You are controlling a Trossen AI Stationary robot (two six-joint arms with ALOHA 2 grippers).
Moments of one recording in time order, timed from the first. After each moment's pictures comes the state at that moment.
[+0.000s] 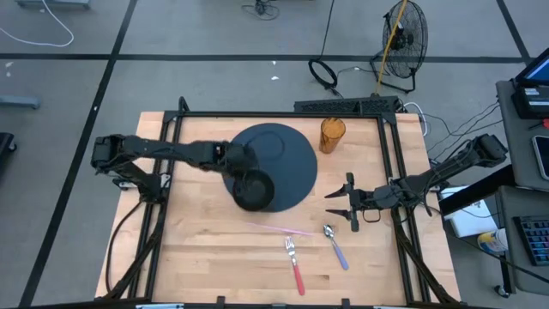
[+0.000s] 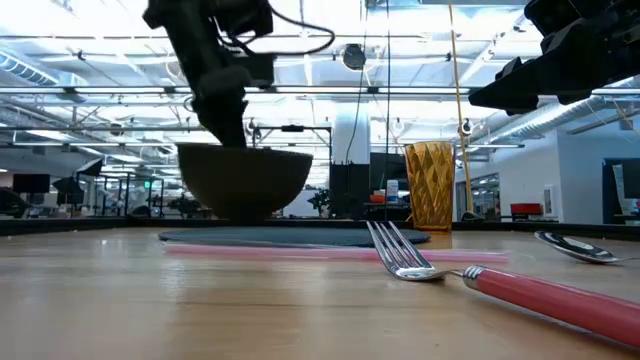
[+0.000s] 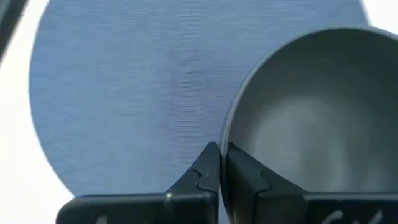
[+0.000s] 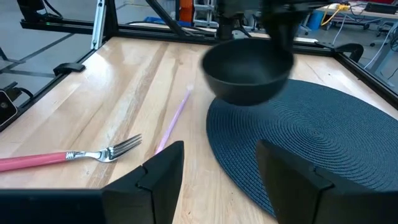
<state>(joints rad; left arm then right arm) 0.14 1.52 1.07 -0.65 -0.16 -0.16 0.41 0.87 0.26 0.31 0.36 0.07</state>
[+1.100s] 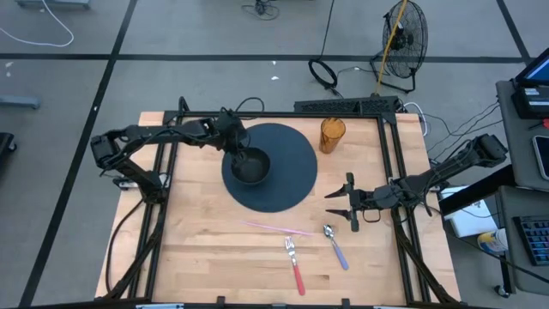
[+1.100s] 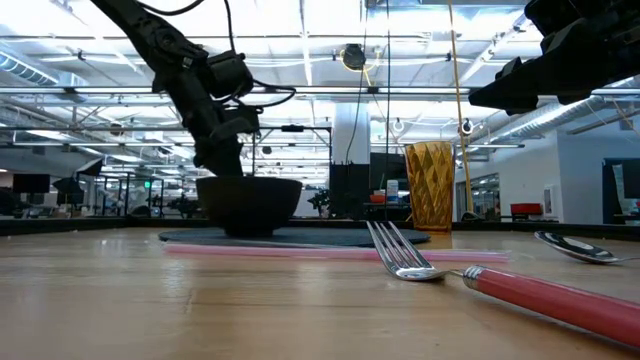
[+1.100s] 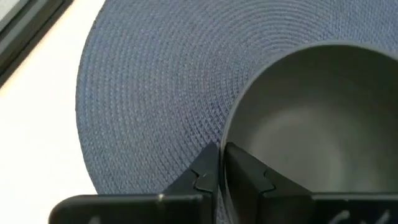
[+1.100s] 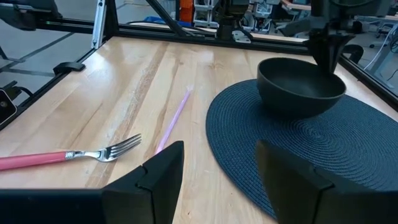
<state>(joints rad) 0.54 1.52 0.89 -0.34 0.11 0.00 0.41 0.87 0.26 0.31 0.36 0.06</state>
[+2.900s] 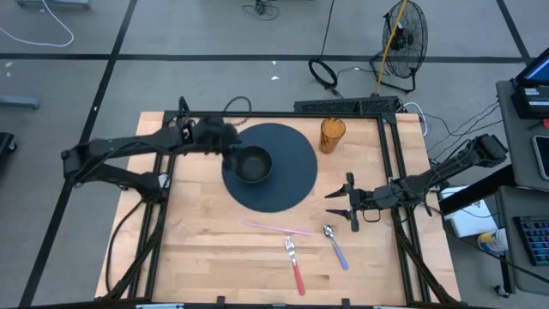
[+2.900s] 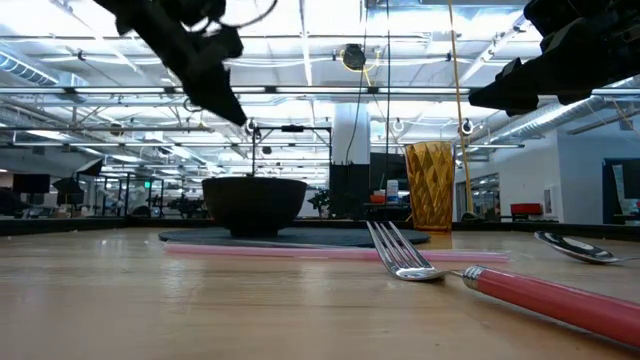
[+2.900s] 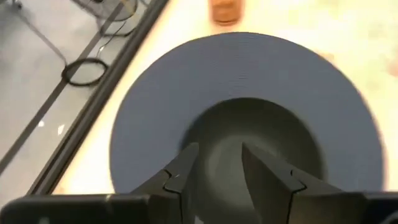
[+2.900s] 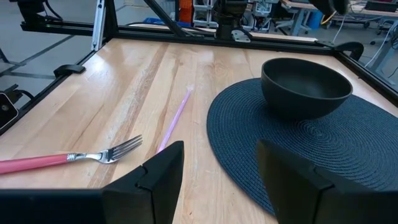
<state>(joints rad) 0.33 1.18 0.89 -0.41 -0.06 0.08 0.41 0.87 0.26 0.31 0.36 0.08</state>
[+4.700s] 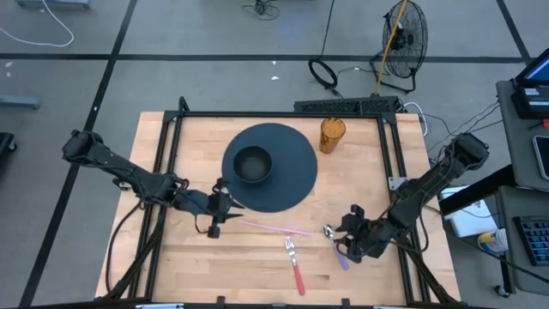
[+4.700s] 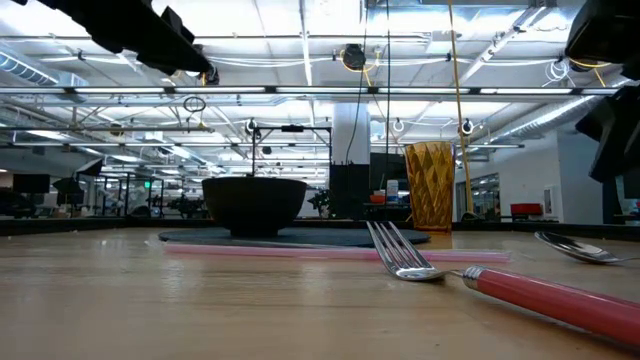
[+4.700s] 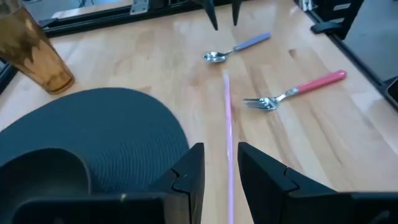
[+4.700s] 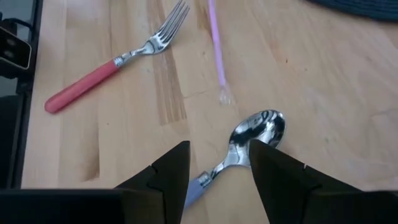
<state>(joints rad) -0.41 1.13 0.65 -0.05 -0.29 -0.05 0.77 1.27 0.57 -0.24 0.44 0.96</state>
